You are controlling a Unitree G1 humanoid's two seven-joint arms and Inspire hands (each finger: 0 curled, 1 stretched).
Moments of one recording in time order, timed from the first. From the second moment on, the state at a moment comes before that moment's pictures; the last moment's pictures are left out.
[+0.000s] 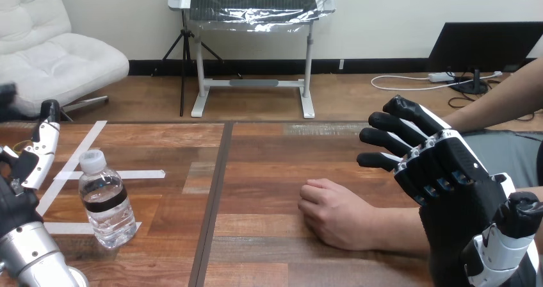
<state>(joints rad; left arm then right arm) -0.13 0.23 0.30 0.42 0.29 -0.55 0.63 0.55 -0.12 0.07 -0.49 0.33 -0.45 0.32</state>
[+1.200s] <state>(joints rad) -0.13 0.23 0.29 0.42 0.21 -0.55 0.54 0.55 -0.11 0.08 -0.49 0.34 -0.45 0.32</state>
